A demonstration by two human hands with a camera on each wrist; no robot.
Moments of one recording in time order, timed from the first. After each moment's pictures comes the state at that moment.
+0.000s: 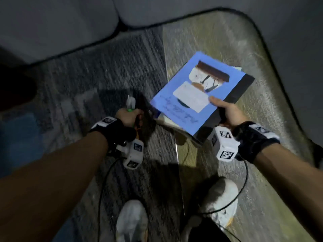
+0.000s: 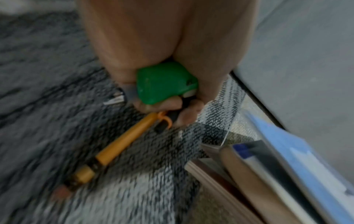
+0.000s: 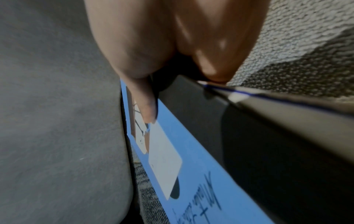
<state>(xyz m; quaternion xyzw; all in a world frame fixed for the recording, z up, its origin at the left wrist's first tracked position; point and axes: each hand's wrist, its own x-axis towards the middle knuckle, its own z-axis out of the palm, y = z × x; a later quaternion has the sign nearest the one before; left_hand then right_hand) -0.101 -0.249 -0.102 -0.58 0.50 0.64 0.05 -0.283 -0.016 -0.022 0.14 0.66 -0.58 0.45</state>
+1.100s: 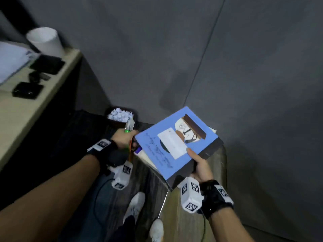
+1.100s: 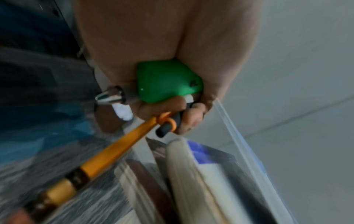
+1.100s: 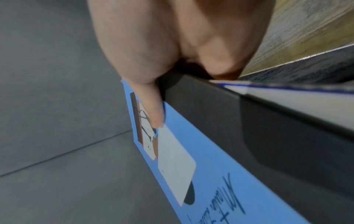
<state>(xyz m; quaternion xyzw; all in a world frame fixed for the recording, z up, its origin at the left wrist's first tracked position) 0.087 -0.211 0.605 -0.57 0.45 0.66 -0.19 -0.108 -0.036 0.617 0.03 0.49 -0.62 0.62</state>
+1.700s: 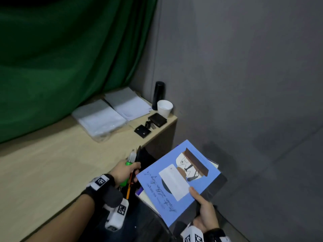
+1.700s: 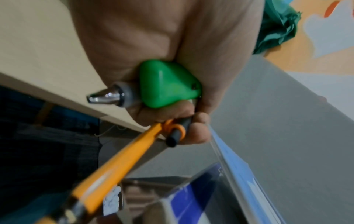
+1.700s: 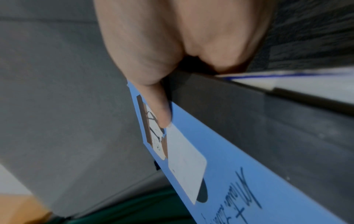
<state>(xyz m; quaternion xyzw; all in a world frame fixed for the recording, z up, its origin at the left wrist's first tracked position) 0.359 -0.175 0.768 -0.61 0.38 0.60 -0.36 0.081 -0.123 0.752 -0.13 0.52 -0.47 0.70</state>
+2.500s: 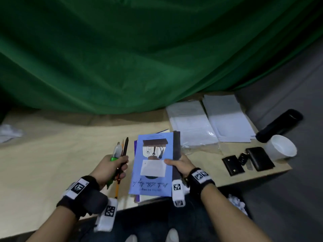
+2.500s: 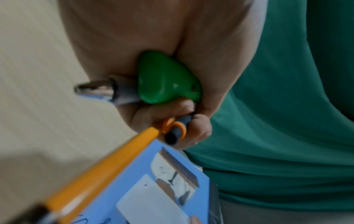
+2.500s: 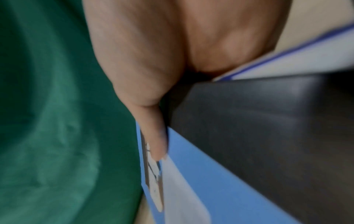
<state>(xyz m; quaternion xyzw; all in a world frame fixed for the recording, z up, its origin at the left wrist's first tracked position) 0.630 -0.121 0.762 -0.70 0.05 0.45 -0.56 0.479 -0.339 0.702 -0.58 0.39 -0.01 0.72</state>
